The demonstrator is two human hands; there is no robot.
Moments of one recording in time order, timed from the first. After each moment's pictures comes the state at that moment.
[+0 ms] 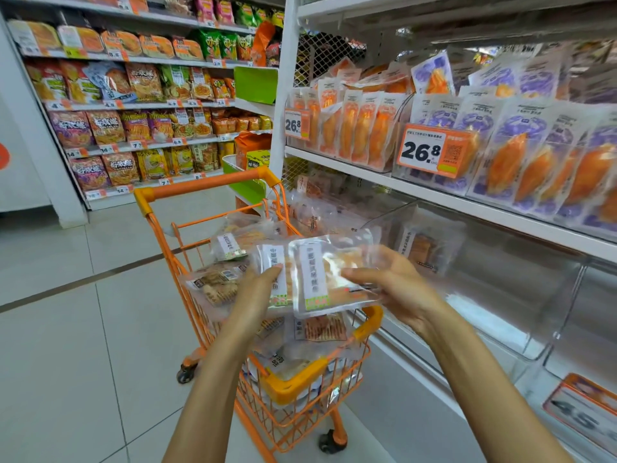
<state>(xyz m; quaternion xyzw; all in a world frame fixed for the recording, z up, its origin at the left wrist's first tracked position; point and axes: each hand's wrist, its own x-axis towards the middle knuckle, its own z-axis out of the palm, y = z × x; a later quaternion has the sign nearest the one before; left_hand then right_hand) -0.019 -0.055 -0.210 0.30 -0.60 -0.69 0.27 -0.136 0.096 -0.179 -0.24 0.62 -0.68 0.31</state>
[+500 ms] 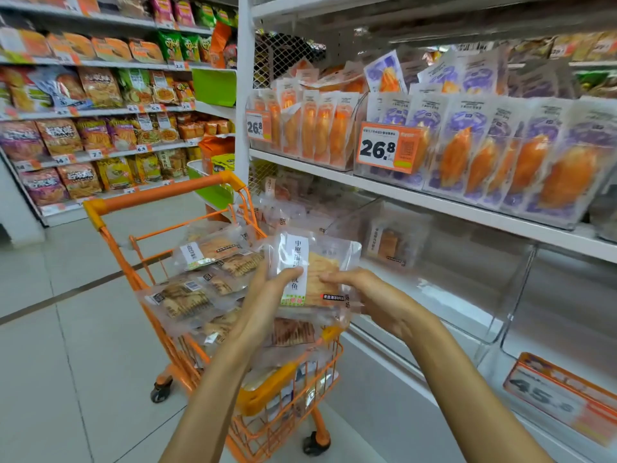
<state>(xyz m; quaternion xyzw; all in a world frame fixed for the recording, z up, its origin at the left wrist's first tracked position) -0.049 -0.019 -0.207 0.21 -0.66 -0.68 0.24 -0.142 0.113 -0.184 -0.25 0.71 -0.56 0.34</state>
